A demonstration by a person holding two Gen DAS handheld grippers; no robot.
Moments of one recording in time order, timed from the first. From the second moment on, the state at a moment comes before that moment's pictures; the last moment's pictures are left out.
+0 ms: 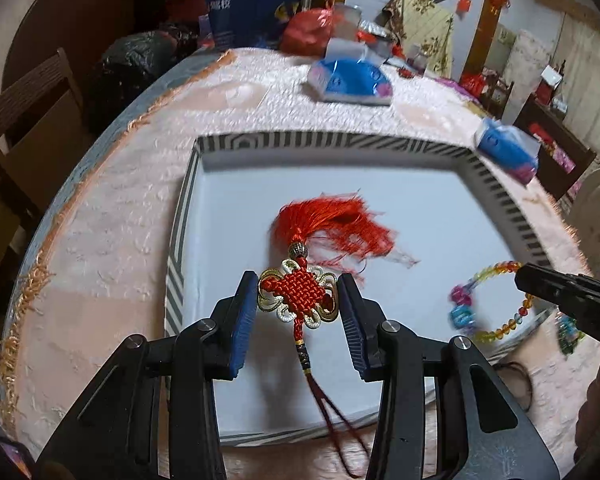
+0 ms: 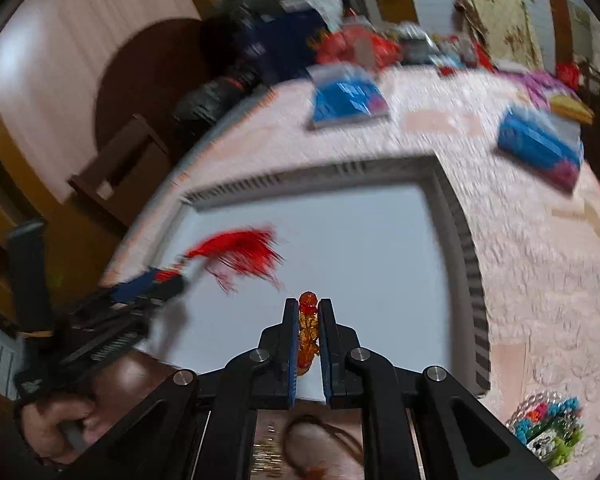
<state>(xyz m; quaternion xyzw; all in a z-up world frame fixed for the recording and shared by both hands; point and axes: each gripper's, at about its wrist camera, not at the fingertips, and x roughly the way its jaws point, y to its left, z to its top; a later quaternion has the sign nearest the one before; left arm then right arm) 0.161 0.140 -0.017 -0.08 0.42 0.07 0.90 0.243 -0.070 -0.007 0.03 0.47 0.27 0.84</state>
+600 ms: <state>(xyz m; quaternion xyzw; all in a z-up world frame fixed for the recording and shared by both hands) 0.133 0.143 -0.036 -0.06 0.42 0.09 0.90 0.229 -0.124 -0.018 0.05 0.46 0.27 0.84</state>
